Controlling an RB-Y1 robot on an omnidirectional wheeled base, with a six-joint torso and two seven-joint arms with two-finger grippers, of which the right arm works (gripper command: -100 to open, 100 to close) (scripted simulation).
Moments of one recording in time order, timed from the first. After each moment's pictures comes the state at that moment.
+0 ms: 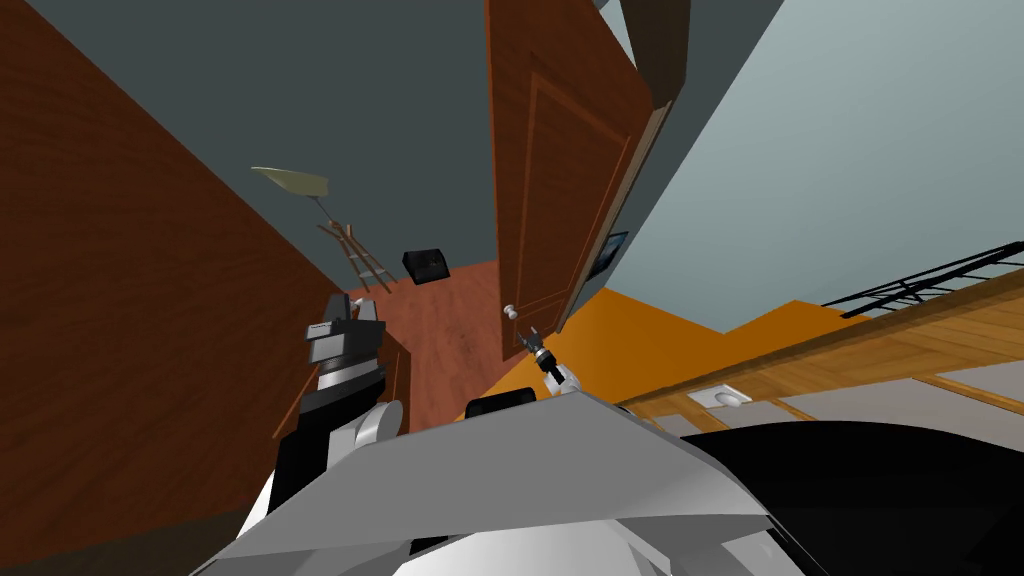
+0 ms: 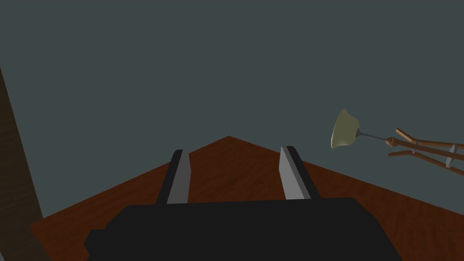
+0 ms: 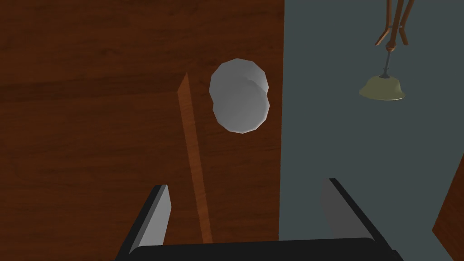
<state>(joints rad) -0.09 -0.11 0.00 -0.70 0.40 -0.86 1.16</state>
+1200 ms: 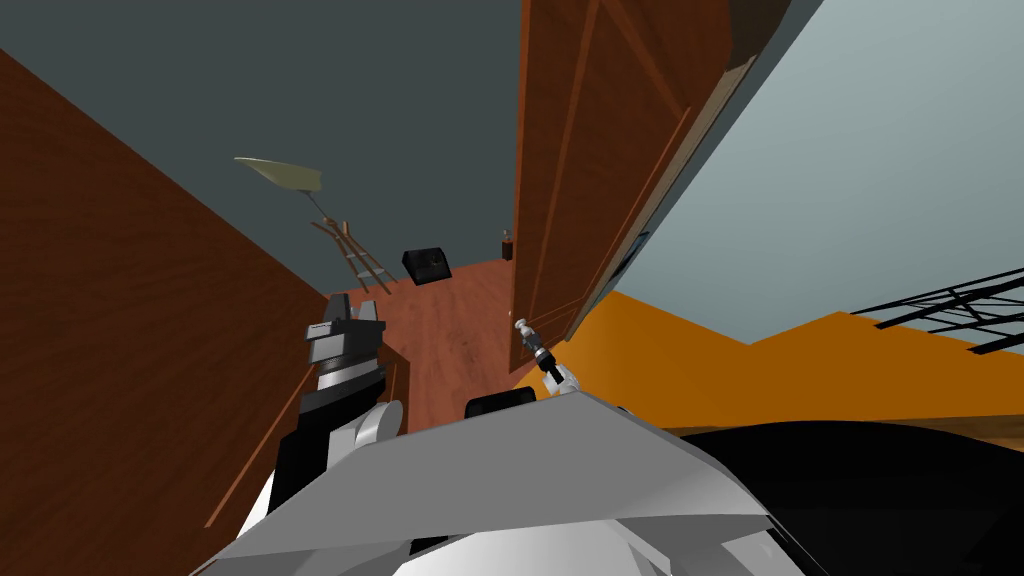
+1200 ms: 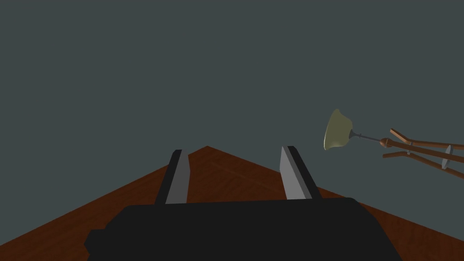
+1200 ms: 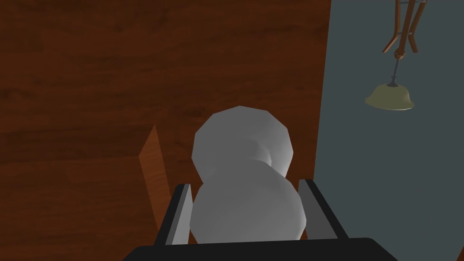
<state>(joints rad) -0.10 -0.09 -0.01 -0.70 0.39 -0.86 1.19</state>
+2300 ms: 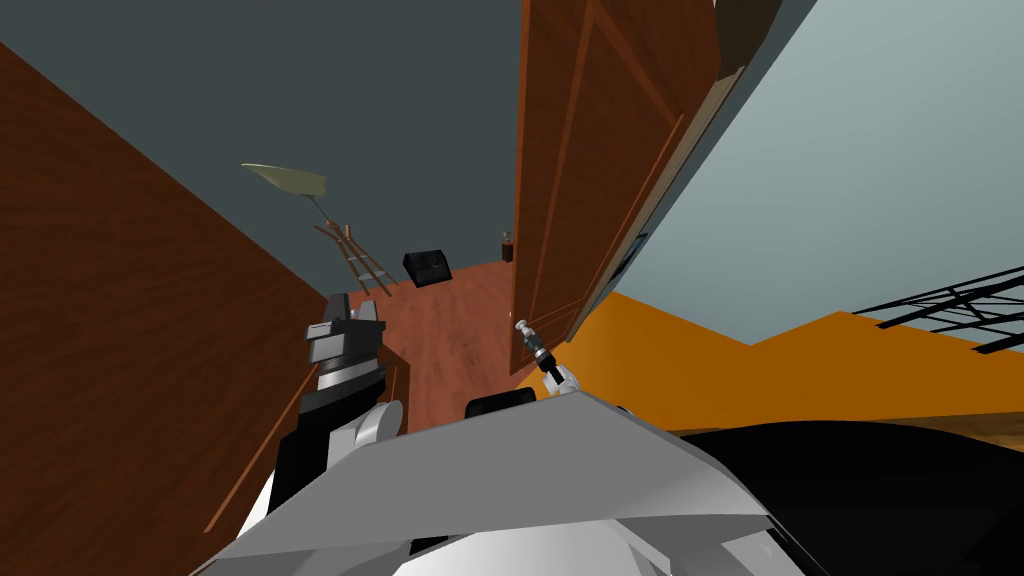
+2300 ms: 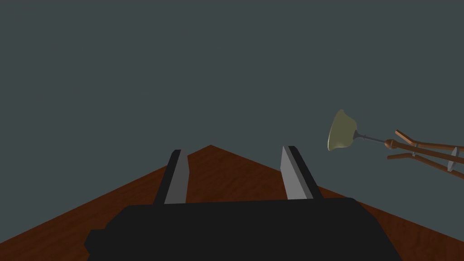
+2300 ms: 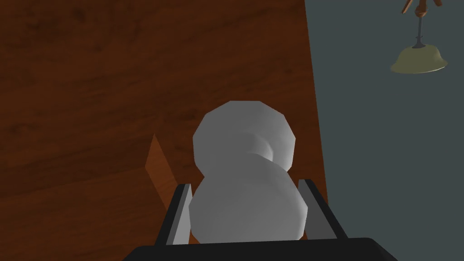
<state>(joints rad) -0.10 -0.10 0.00 -0.69 0.34 -0.85 1.01</state>
